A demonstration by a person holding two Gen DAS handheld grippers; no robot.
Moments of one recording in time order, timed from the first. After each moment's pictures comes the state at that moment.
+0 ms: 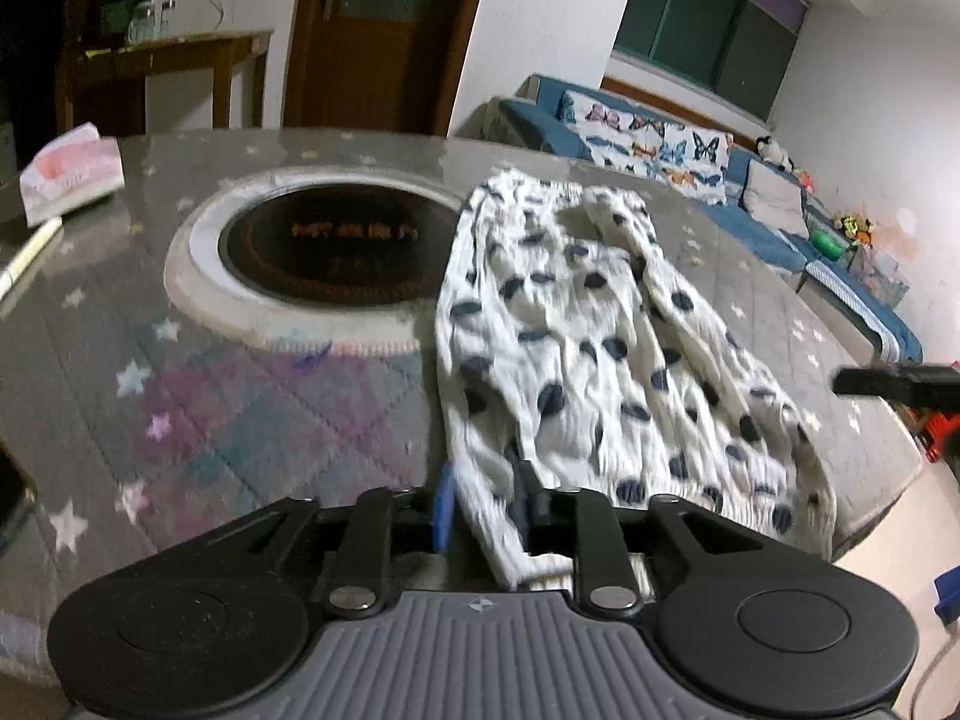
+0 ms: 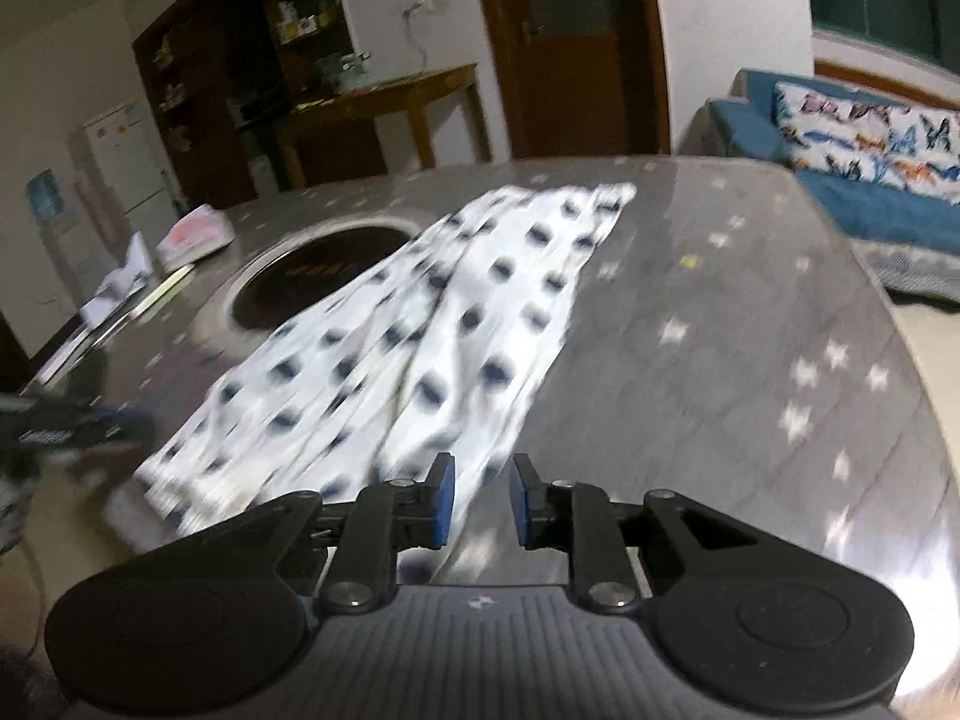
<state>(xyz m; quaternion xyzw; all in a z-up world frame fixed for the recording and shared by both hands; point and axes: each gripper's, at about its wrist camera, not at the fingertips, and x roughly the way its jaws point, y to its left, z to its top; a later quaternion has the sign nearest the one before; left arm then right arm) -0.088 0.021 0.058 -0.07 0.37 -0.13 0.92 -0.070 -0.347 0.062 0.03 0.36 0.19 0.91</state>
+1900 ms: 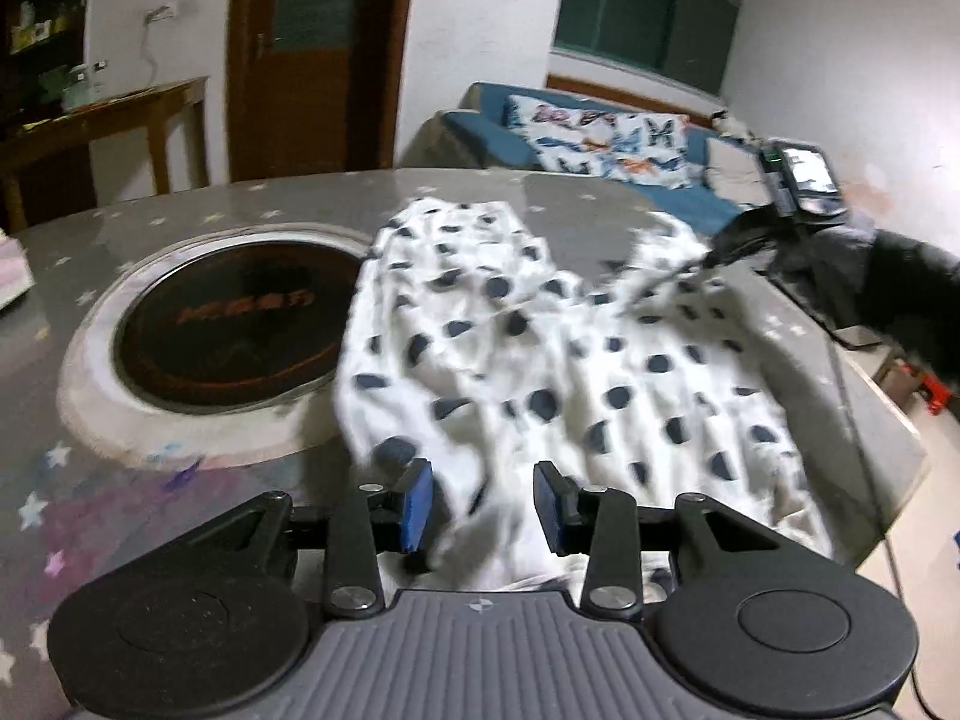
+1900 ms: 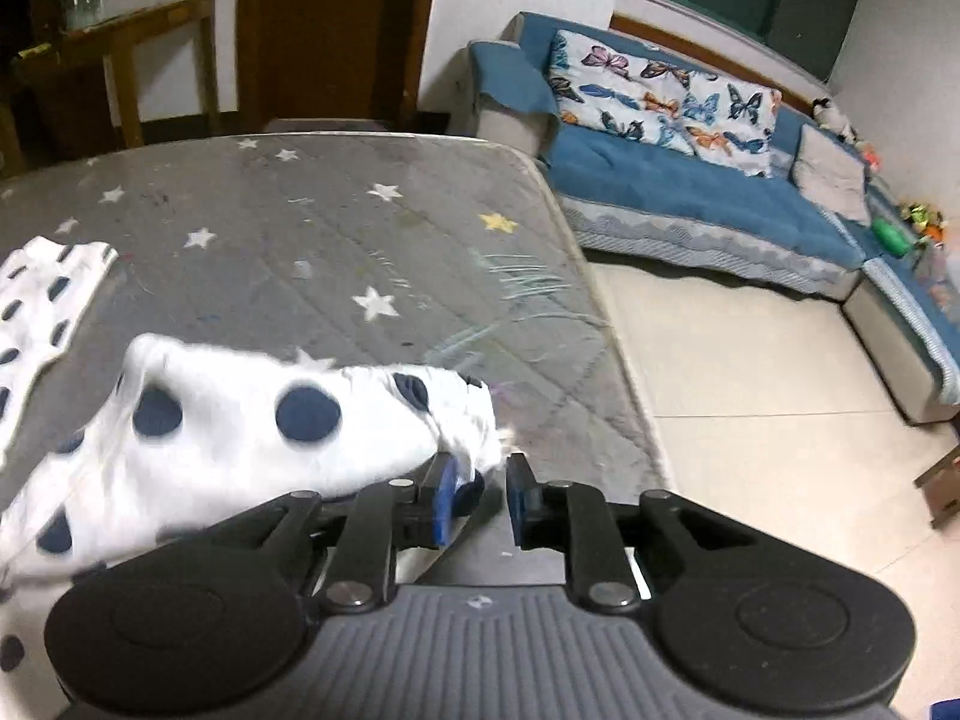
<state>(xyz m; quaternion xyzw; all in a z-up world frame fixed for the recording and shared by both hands) -0.042 -0.046 0.060 -0.01 0.35 -0.15 0.92 0.192 -0.442 0.010 -0.06 0.42 -0.08 0.90</state>
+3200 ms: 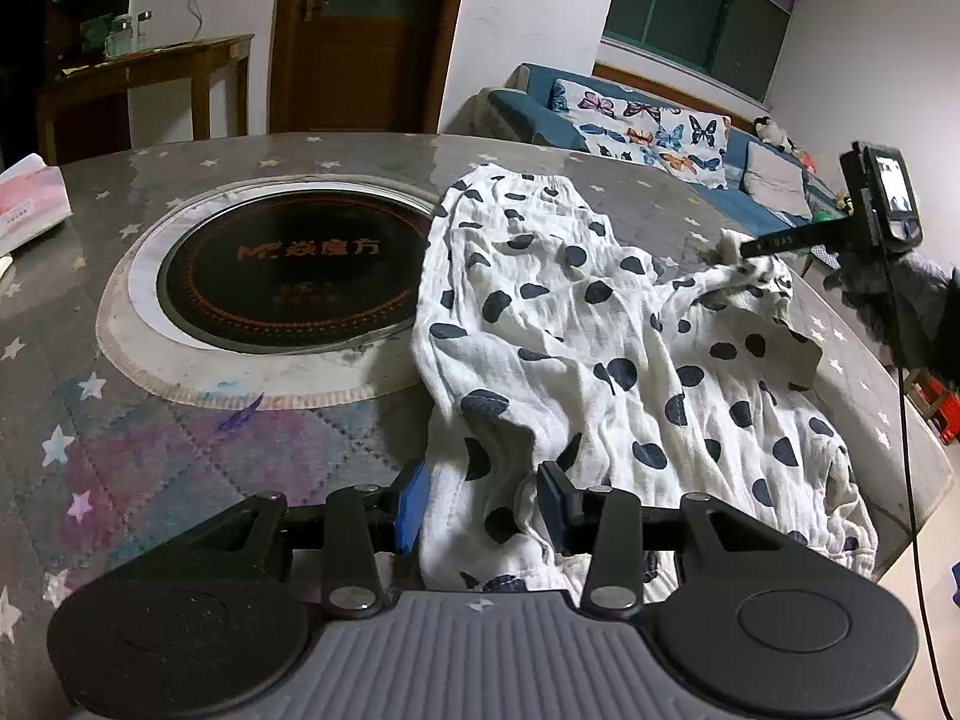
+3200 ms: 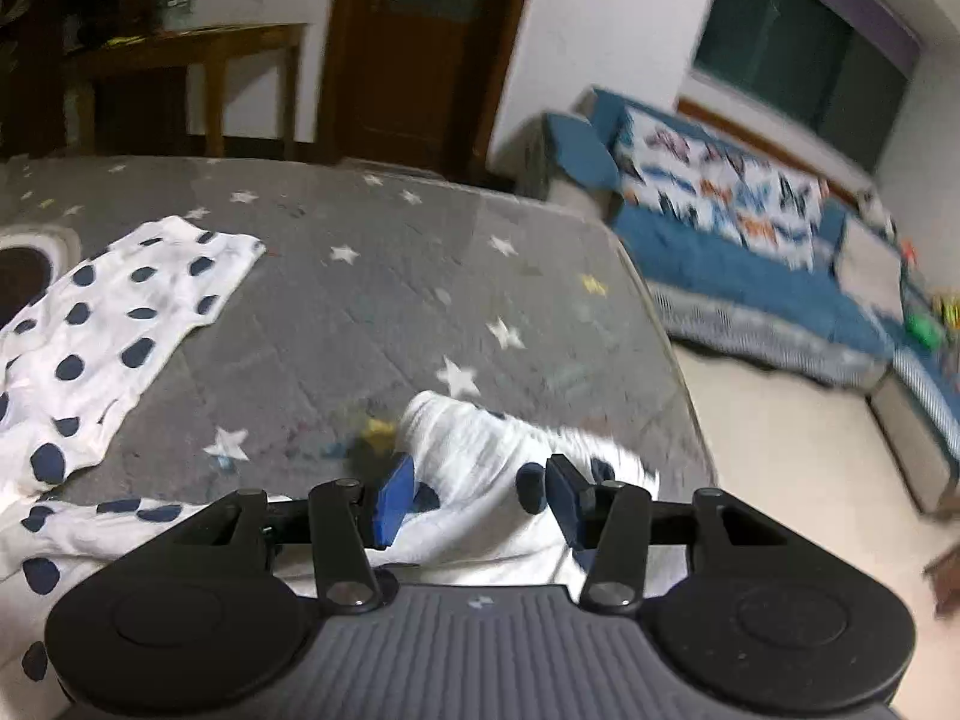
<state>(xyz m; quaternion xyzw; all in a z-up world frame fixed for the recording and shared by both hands) -0.038 -0.017 0.041 -0.04 0.38 -0.13 0.92 0.145 -0.377 0.022 -0.13 0.37 0.00 0.92</state>
